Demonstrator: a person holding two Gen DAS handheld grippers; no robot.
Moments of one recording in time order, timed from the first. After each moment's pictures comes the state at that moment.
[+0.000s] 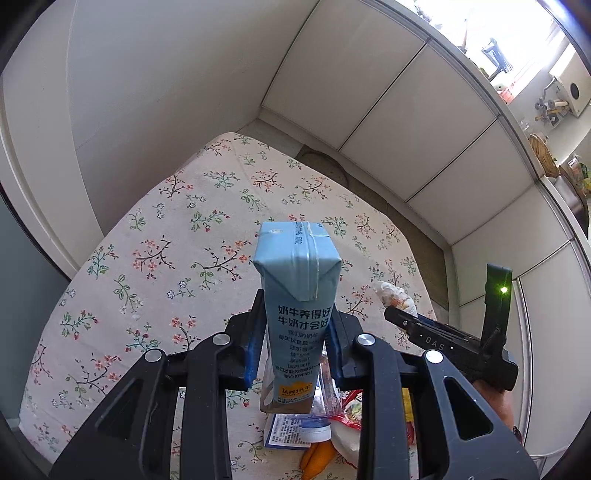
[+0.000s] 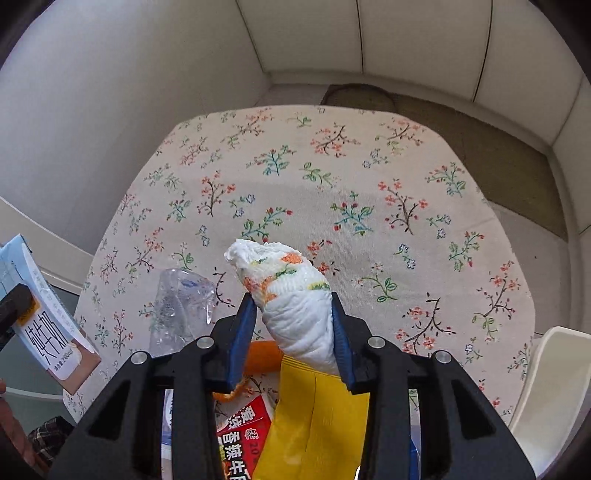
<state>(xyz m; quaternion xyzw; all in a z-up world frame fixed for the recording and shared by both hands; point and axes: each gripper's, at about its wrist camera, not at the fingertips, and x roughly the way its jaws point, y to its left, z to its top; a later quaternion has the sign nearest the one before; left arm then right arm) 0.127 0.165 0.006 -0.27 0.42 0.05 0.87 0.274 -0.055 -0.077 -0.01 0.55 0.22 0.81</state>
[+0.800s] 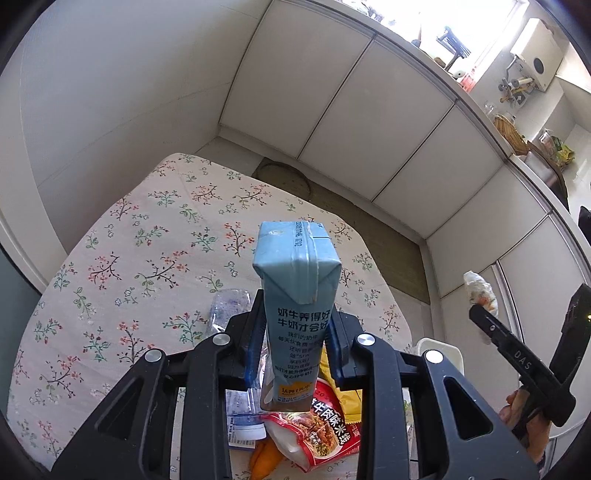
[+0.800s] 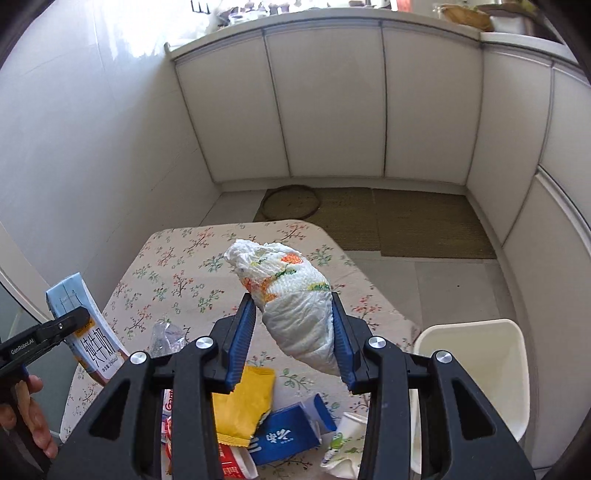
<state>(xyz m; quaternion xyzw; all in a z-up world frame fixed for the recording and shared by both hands) 0.135 0.093 0.027 -0.24 0.39 0.01 0.89 0.195 -0.181 0.033 0.04 0.38 0.11 0.92</state>
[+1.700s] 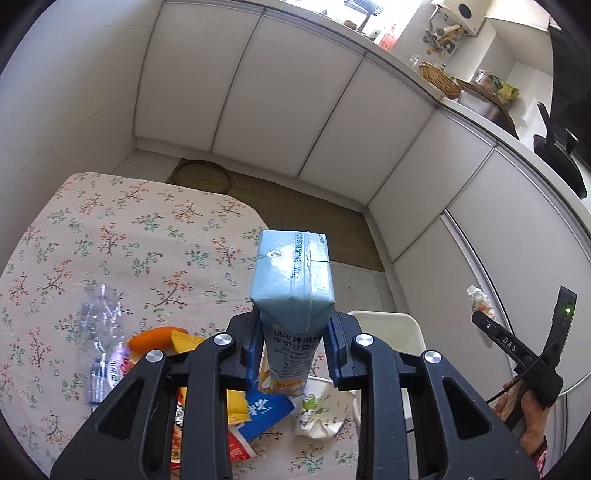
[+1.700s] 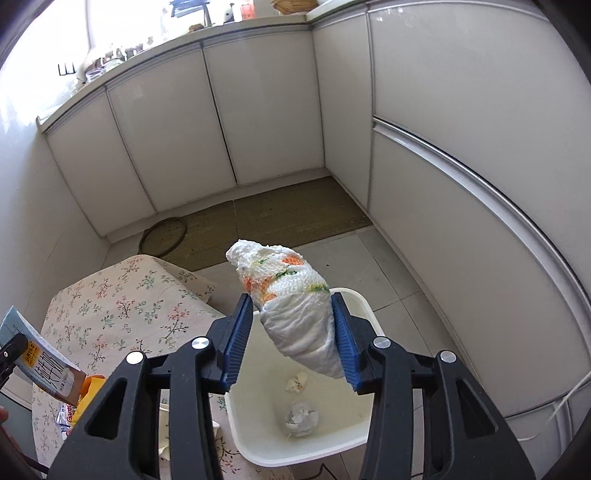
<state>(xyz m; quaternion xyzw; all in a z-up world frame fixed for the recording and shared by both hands) 0.159 -0.065 0.033 -0.17 0.38 -0.11 0.90 0.161 -0.399 0.013 0.12 0.37 -0.10 0.91</state>
